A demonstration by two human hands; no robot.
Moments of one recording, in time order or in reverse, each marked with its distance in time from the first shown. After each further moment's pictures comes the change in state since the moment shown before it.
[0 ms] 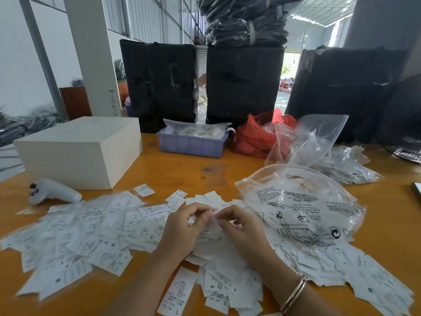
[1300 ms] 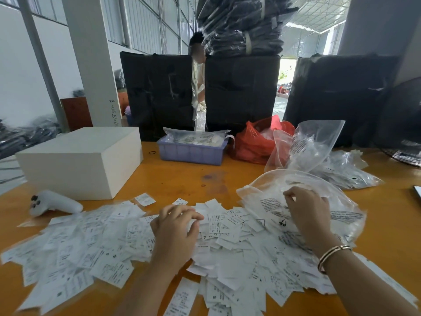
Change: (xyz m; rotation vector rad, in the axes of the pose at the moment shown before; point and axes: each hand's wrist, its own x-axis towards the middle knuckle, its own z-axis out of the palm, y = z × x) left_hand 0.003 -0.011 -0.007 0.602 0.123 0.035; right_hand 0.044 0.028 -0.114 -1.000 0.414 0.168
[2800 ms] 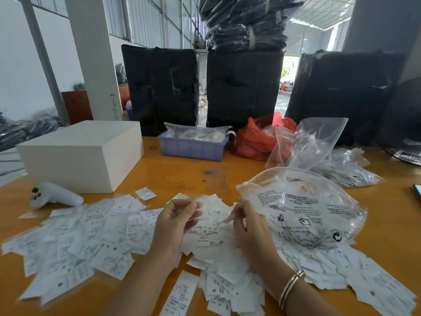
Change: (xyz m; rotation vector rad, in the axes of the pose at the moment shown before) left_hand 0.004 0.009 -0.006 -1.210 -0.033 -0.603; right_hand -0.083 -0.084 0.022 0.659 -0.247 -0.184
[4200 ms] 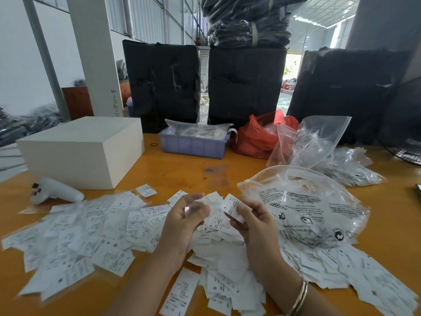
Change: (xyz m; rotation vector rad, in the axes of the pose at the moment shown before) left_hand -0.006 -0.004 0.007 0.144 -0.147 0.060; right_hand 0.000 -0.017 -0.003 1.160 0.163 0.491
